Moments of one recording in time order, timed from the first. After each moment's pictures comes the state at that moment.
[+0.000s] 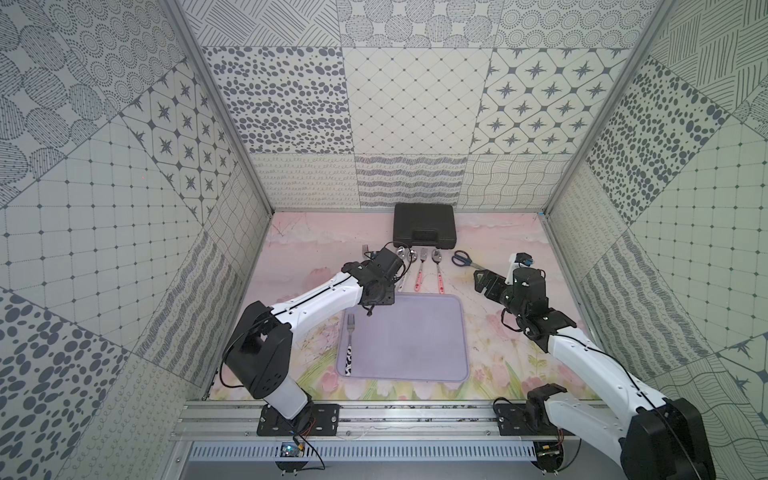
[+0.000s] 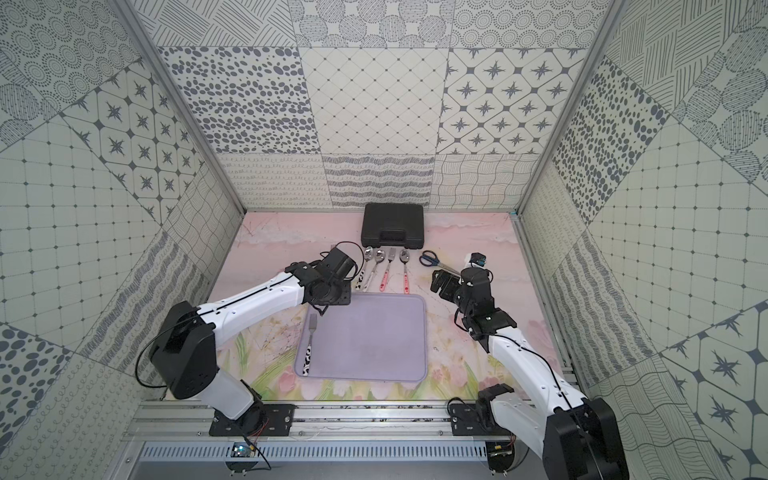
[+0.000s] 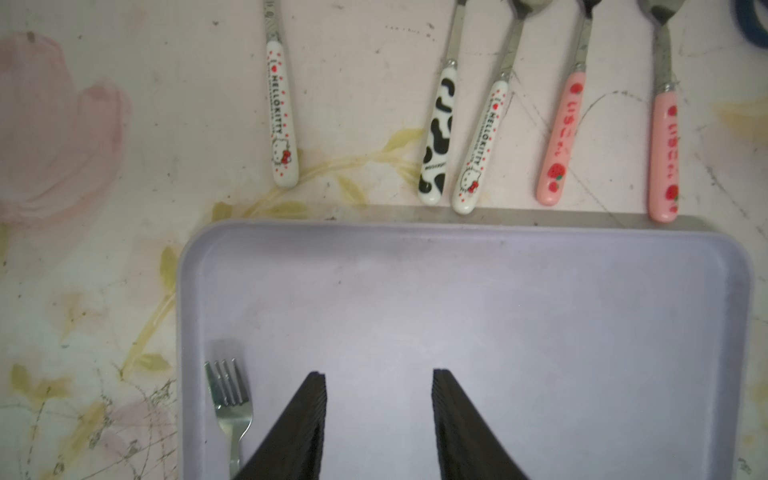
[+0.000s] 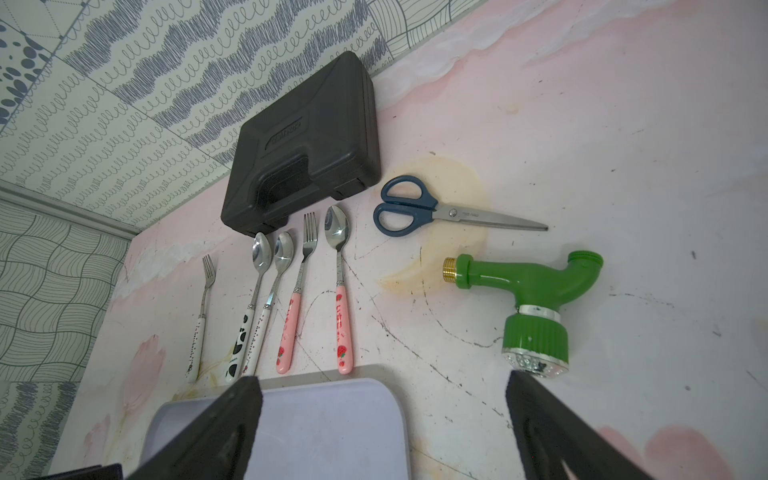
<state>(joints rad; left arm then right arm) -0.62 1.66 1.25 -0.75 -0.19 -0.61 0.29 1.03 0.58 -0.07 0.05 0.62</state>
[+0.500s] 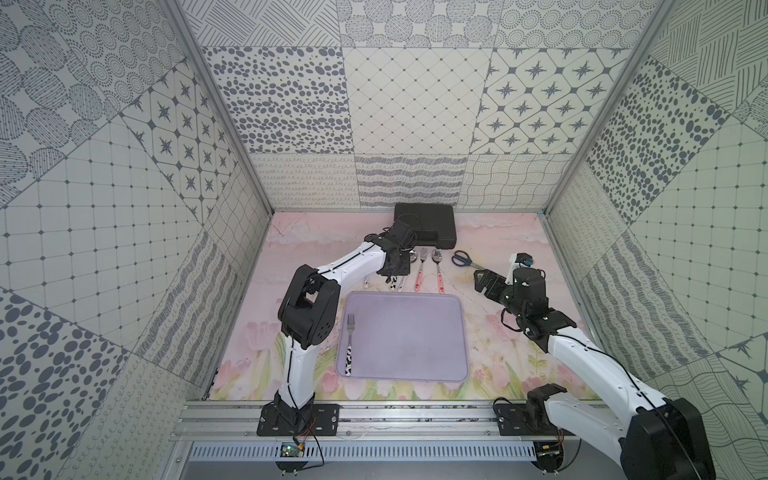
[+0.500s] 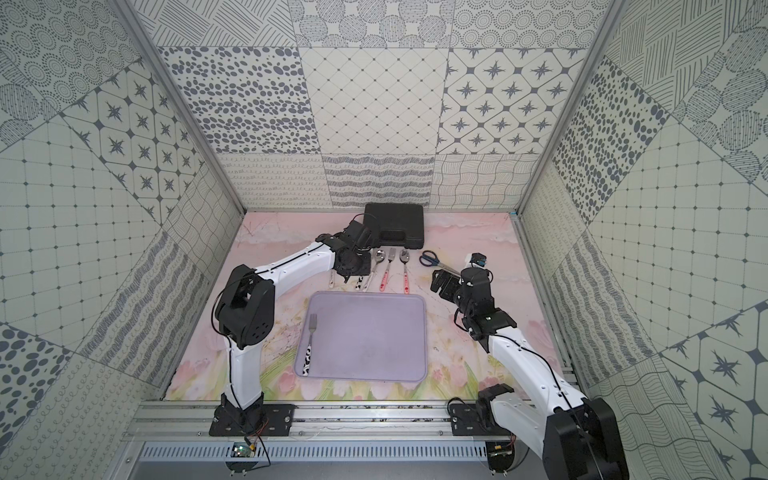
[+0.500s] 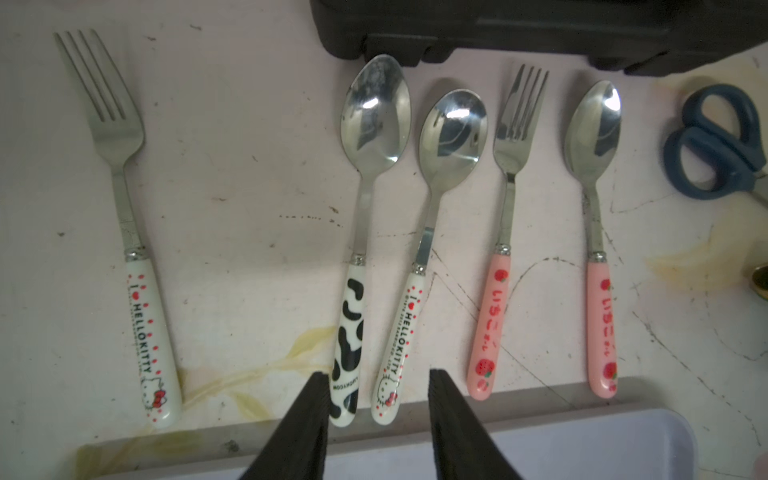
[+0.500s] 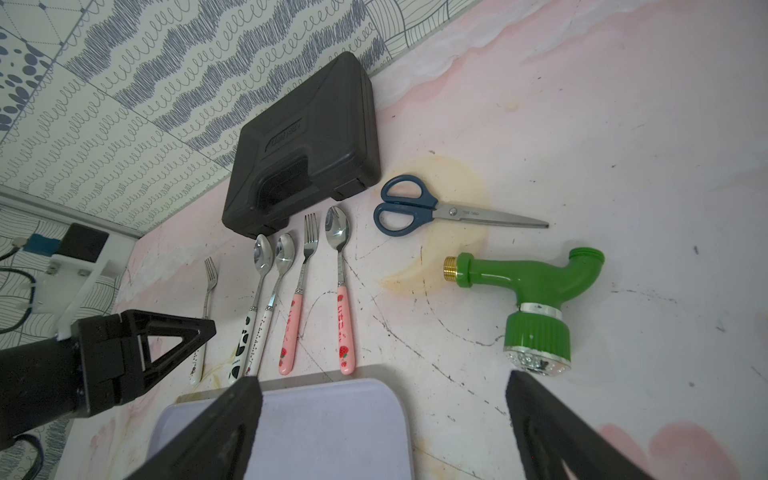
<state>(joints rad) -0.54 2.09 1.69 -0.71 -0.09 -0.49 0.29 1.03 0.58 -0.07 0.05 0.64</state>
